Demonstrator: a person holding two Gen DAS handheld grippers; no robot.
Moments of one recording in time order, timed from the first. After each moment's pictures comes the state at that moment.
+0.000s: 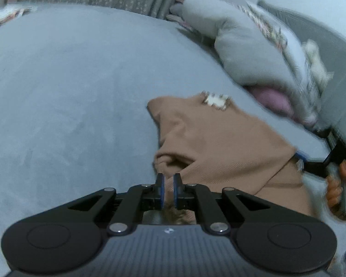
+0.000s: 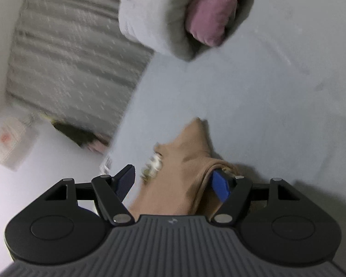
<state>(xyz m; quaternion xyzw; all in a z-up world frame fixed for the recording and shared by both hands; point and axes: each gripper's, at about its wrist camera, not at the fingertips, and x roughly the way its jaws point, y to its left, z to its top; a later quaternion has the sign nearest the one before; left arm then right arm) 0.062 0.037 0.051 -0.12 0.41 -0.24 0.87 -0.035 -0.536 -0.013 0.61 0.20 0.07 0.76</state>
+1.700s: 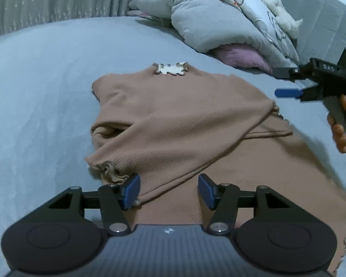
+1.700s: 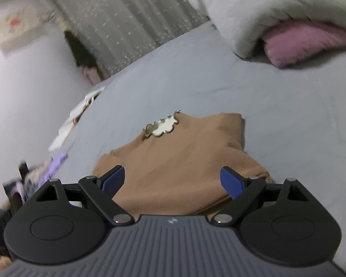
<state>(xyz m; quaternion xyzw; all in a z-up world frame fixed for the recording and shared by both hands) 0.007 -0.040 0.038 0.04 0.38 -0.28 0.88 -0.023 -0.449 0.080 0.18 0.32 0.14 0.92</state>
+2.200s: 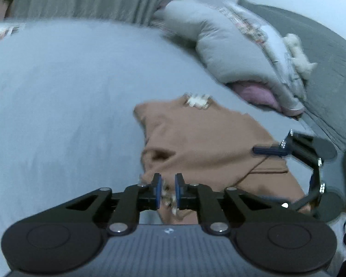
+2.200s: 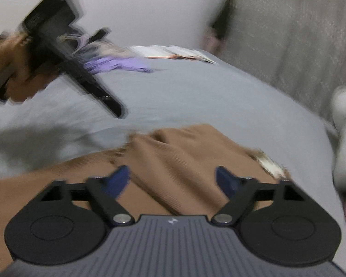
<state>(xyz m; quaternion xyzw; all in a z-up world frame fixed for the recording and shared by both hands) 0.029 0.034 0.067 -0.07 0.42 -0.25 0.87 -0.086 -0.239 0.063 -0.29 0.22 0.35 0.87</state>
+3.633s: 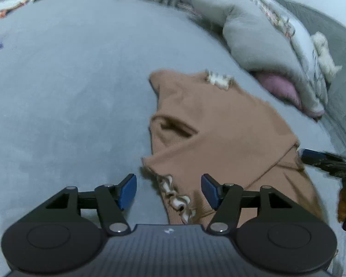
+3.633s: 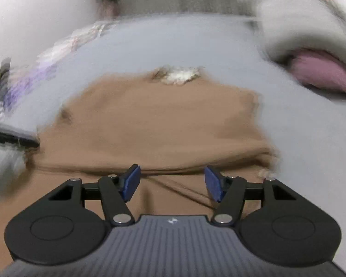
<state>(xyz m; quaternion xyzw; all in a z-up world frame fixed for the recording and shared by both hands) 0.011 0.039 0.061 -0.11 0.42 -0.21 0.87 -0.112 -0.470 0.096 0.14 0.31 0.11 0.93</state>
